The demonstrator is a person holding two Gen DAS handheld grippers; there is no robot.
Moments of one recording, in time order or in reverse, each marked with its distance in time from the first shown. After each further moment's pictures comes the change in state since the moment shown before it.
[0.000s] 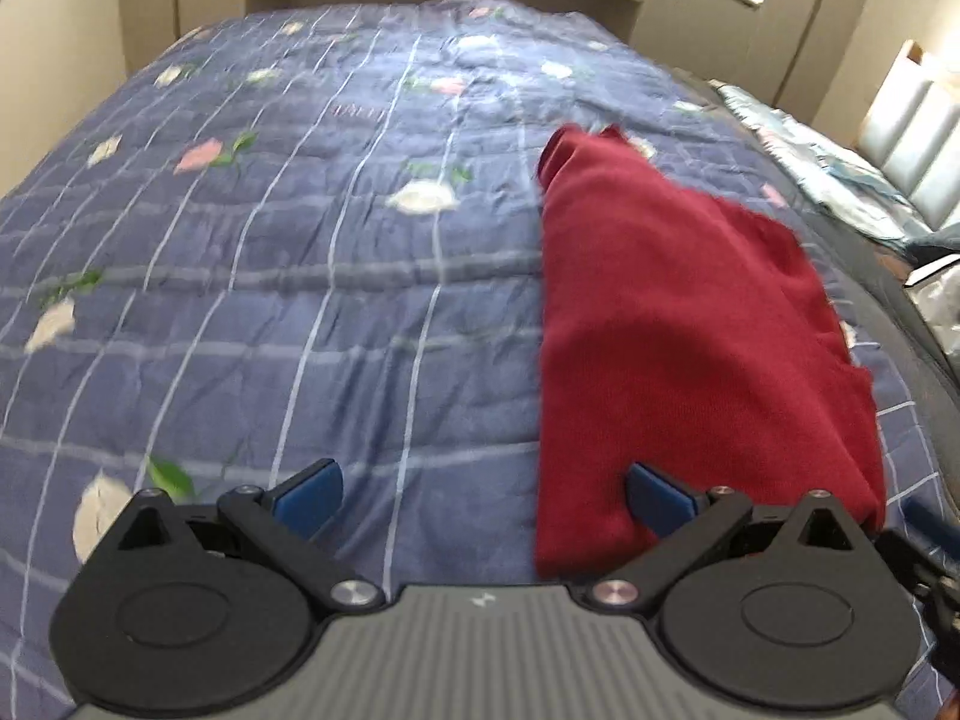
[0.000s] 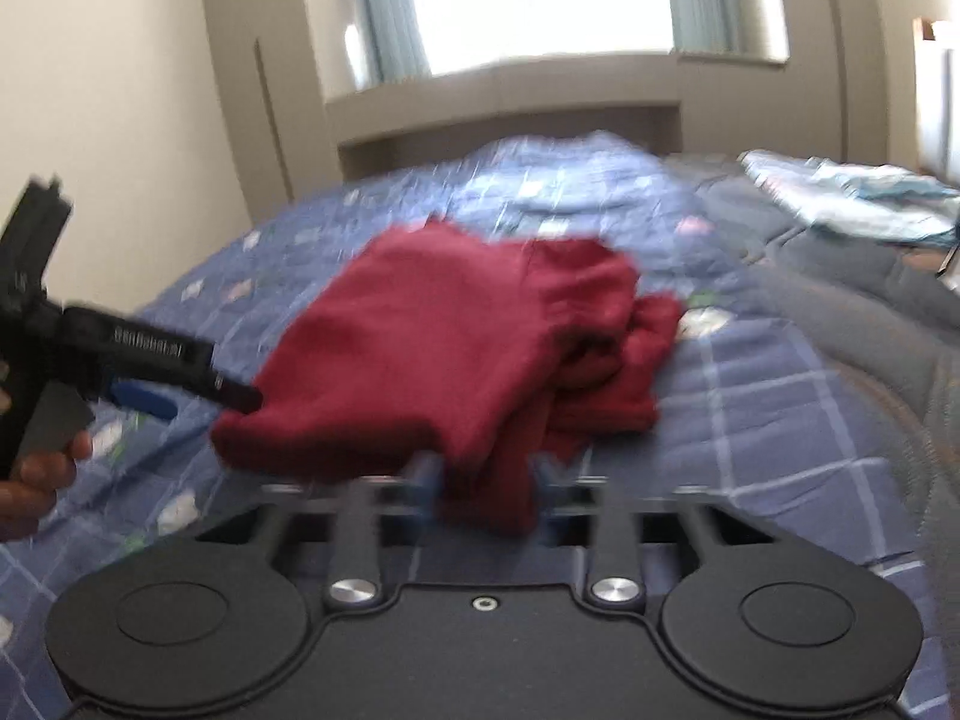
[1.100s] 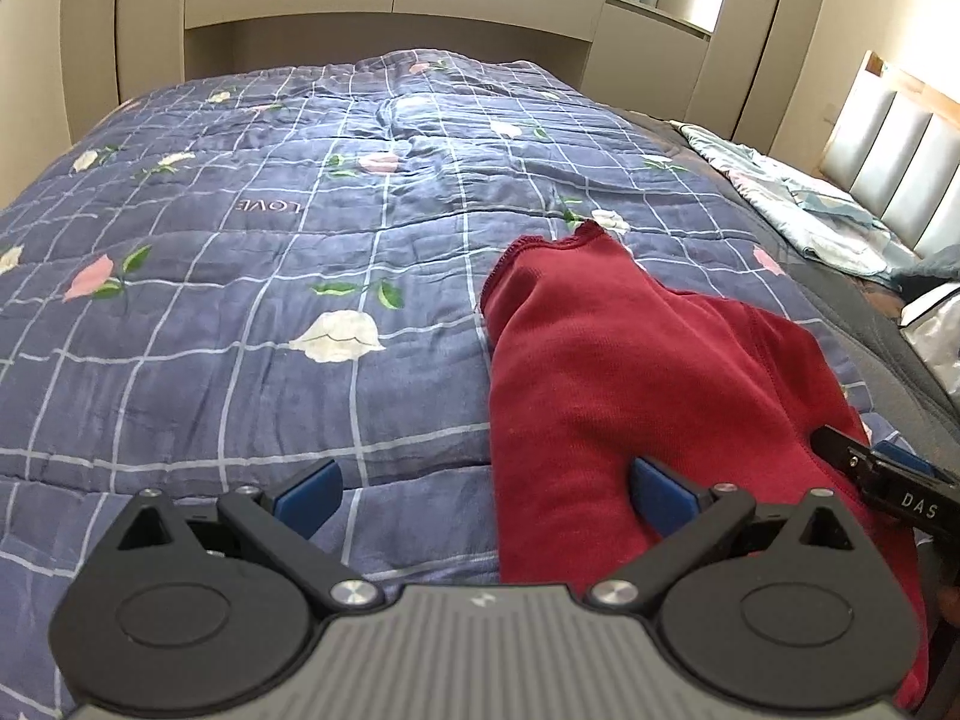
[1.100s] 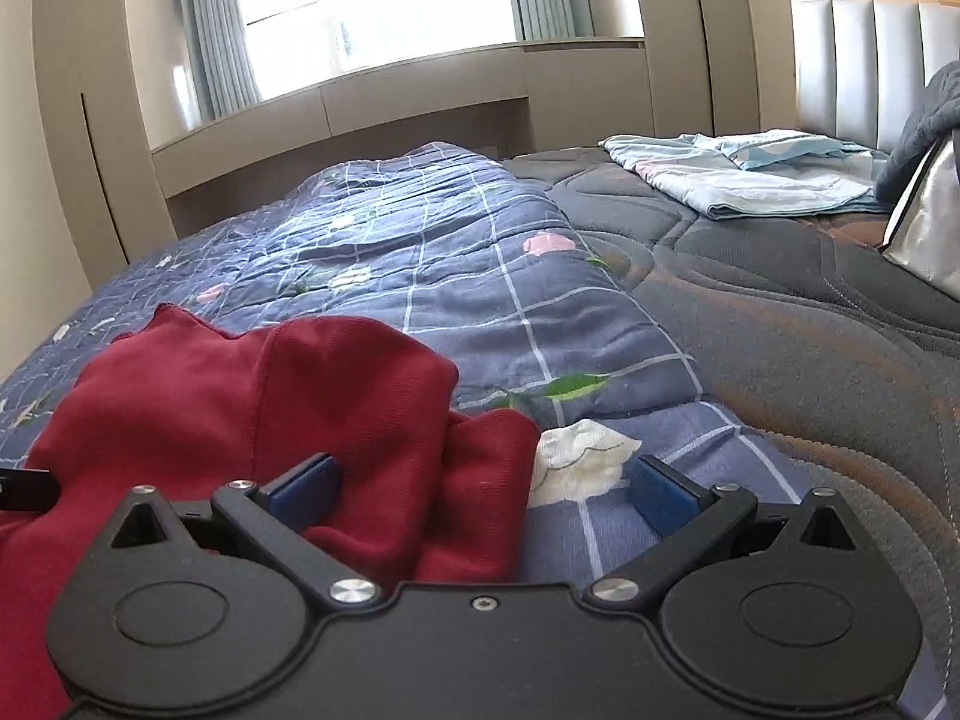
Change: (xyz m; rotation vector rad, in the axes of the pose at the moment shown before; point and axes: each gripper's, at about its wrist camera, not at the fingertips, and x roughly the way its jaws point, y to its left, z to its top) left arm 0.070 -0.018 0.066 0.070 -0.102 -0.052; right arm 0.158 -0.083 0.046 0.170 0.013 -0.250
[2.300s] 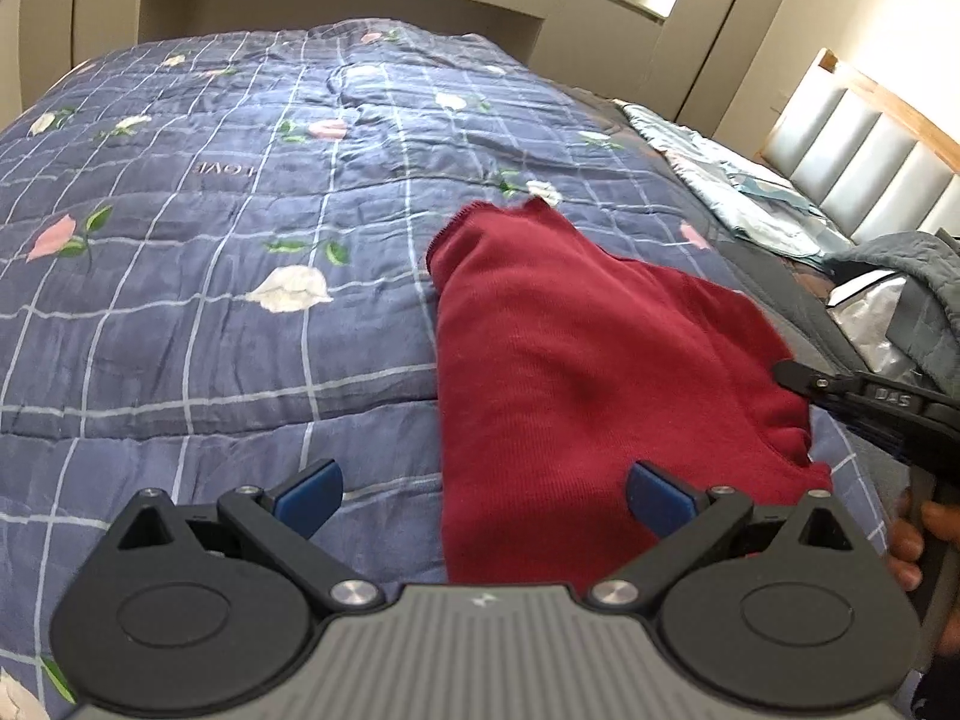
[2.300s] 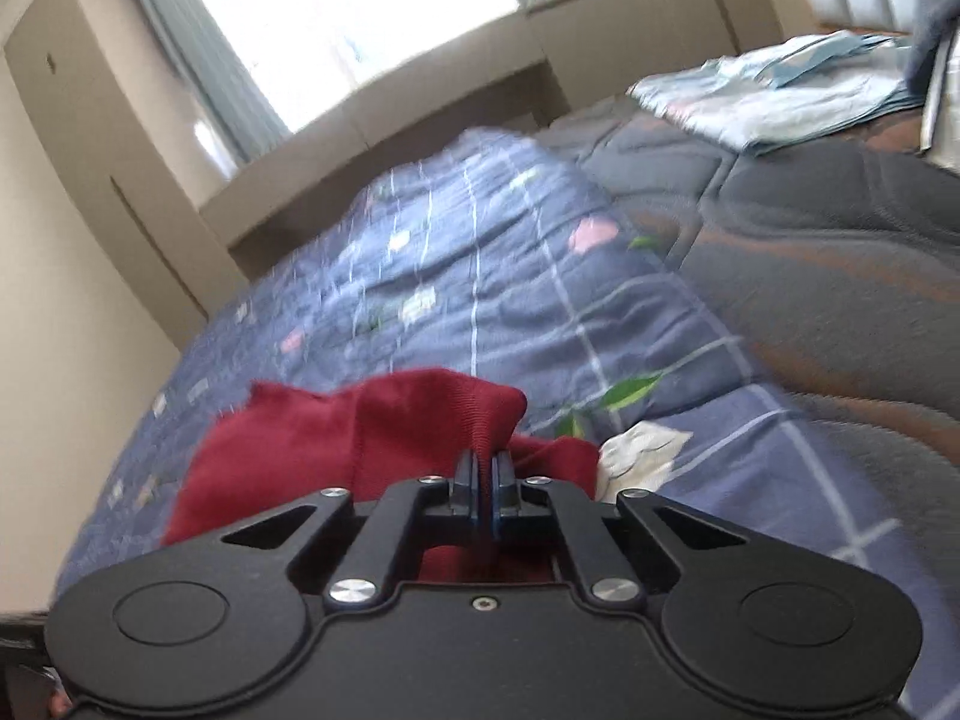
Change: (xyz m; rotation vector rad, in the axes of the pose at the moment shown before) left arm -0.027 0.005 -0.010 -0.007 0.061 -0.165; right arm -0.040 -0.024 0.034 0.229 0.047 0.188
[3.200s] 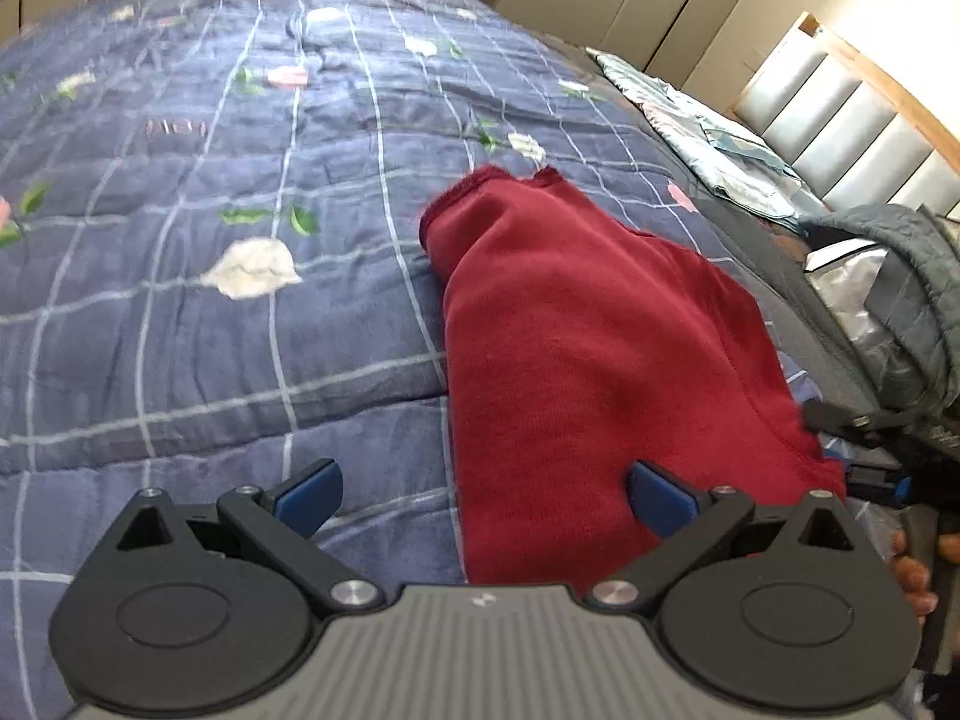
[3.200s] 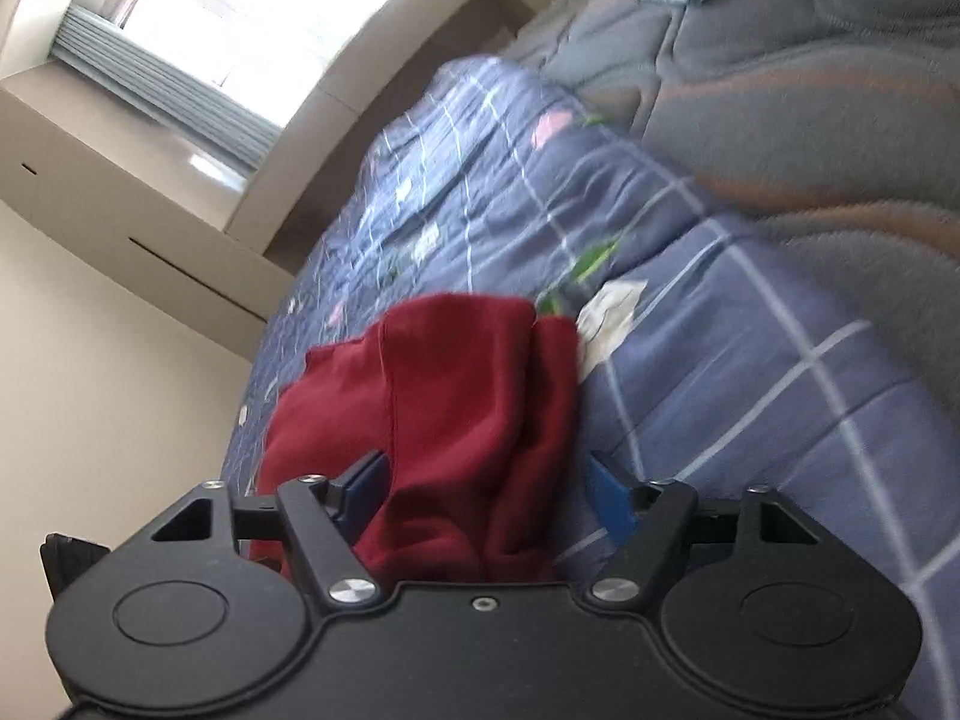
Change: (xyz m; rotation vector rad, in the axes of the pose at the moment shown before) left arm 0.036 0.023 0.020 -0.001 0.147 -0.116; right arm -0.001 -0.039 -0.016 0.286 0.235 0.160
